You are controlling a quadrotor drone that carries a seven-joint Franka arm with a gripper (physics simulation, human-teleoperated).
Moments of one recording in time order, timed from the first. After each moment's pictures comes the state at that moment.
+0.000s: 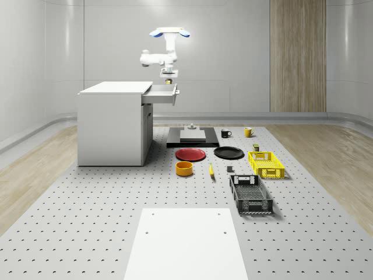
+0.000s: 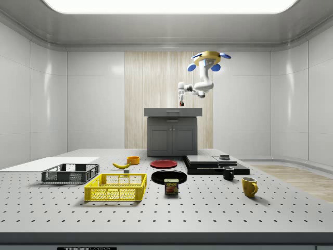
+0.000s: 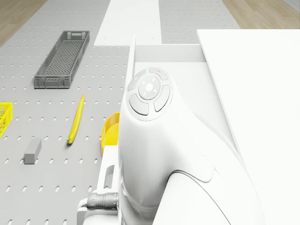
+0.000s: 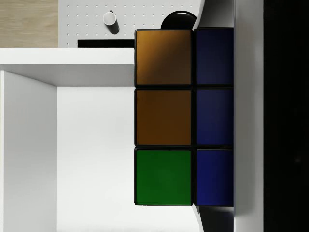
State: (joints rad) arm -1.18 -1.60 1.48 -2.88 -1.65 1.62 1.70
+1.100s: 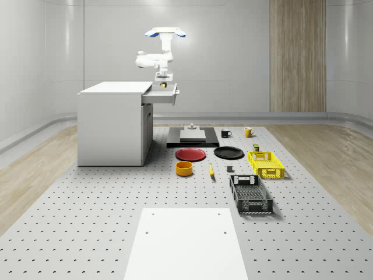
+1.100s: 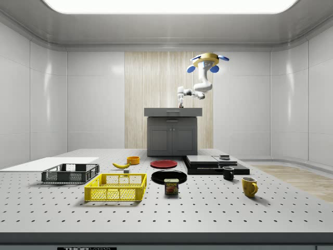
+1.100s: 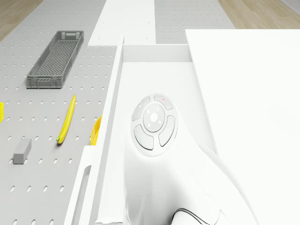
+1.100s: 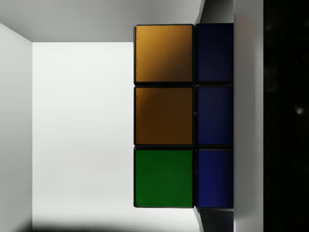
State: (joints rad) arm -1.18 -1.60 1.30 -2.85 -1.82 1.68 1.68
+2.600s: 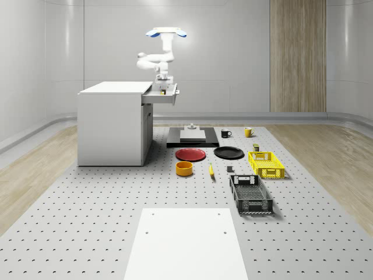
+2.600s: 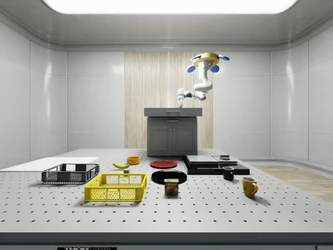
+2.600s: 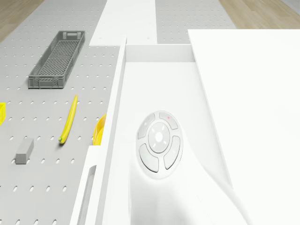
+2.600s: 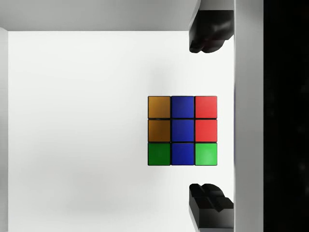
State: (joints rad) arm -1.16 -1.56 1.23 -2.83 -1.90 1.66 1.65
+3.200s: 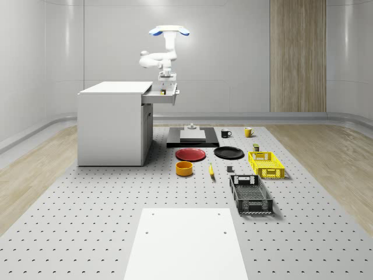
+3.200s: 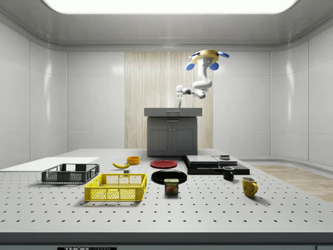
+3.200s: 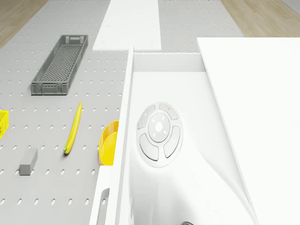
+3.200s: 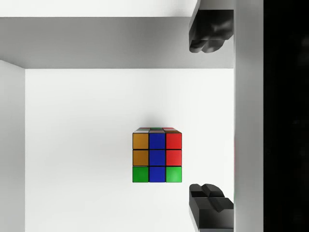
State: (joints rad) arm -1.15 -1.56 1.27 -2.84 -1.86 1.64 1.65
